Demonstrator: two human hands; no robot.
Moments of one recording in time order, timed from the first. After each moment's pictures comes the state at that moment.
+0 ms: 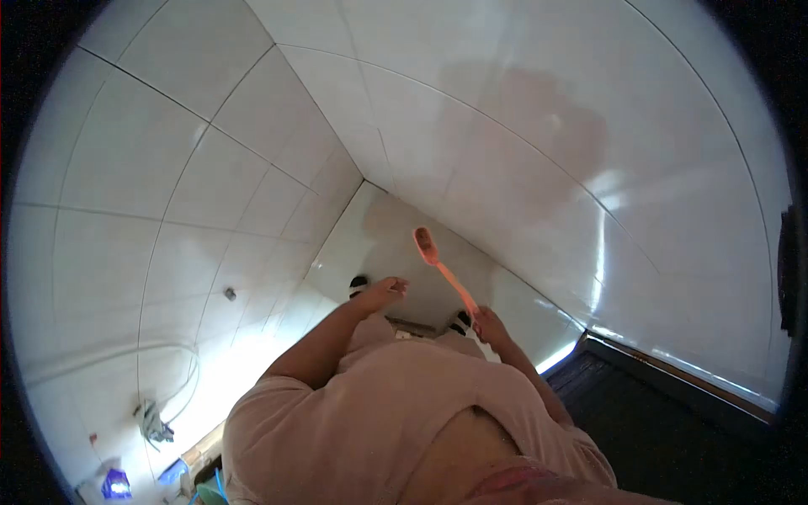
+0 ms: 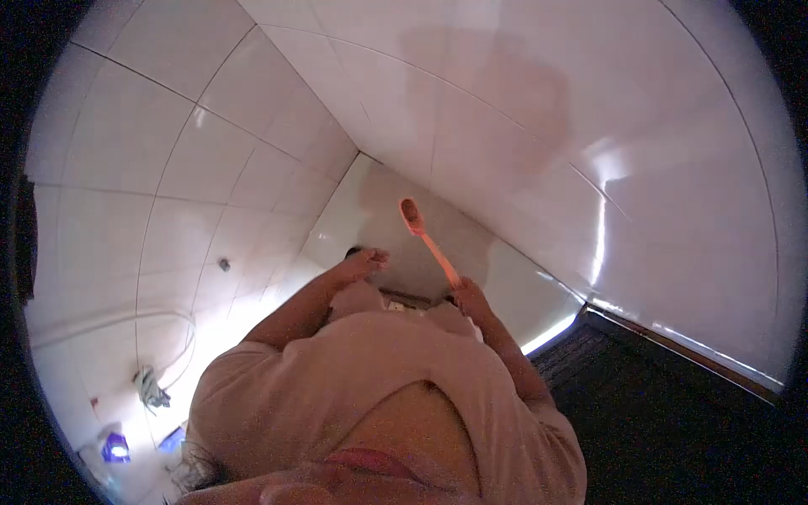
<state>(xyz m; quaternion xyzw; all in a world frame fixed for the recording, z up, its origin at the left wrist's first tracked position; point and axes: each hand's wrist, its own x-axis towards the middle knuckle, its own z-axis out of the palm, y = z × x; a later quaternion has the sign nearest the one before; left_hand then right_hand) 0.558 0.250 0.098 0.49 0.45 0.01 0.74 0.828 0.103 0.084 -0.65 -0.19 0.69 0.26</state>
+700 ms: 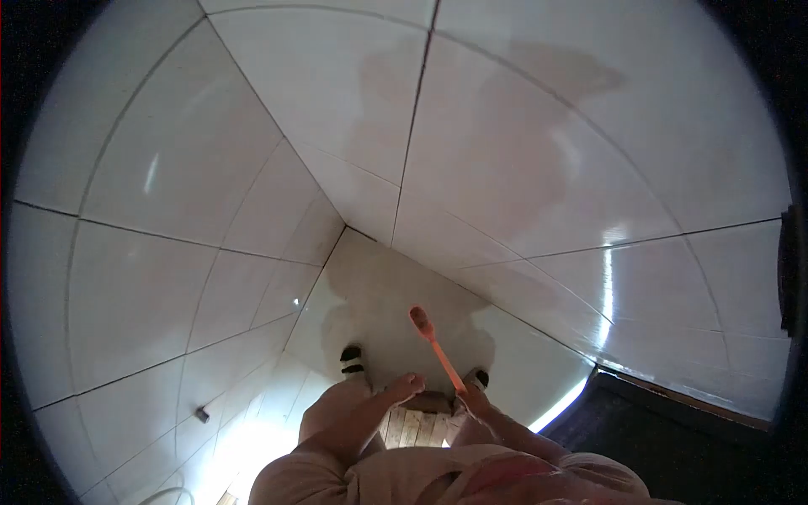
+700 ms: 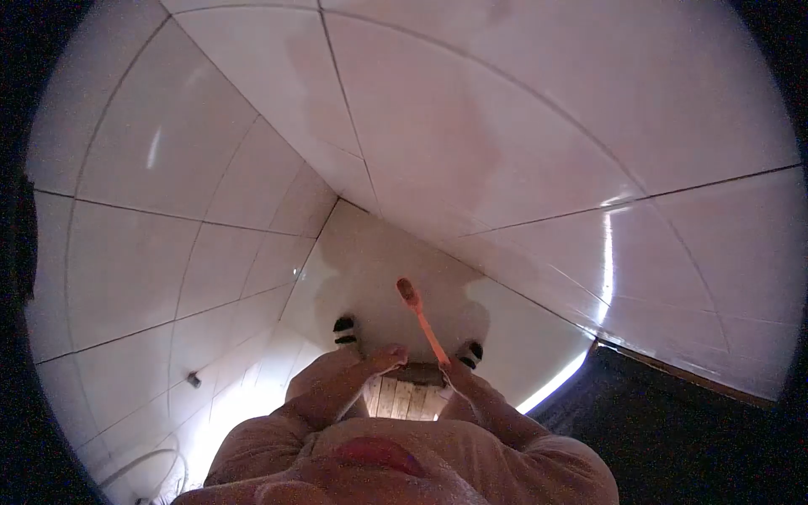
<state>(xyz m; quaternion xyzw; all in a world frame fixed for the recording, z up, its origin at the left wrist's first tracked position) 0.528 0.210 -0.257 0.31 0.39 -0.03 0.86 0.736 0.159 -0.113 -0.69 -0.19 0.67 0.21</state>
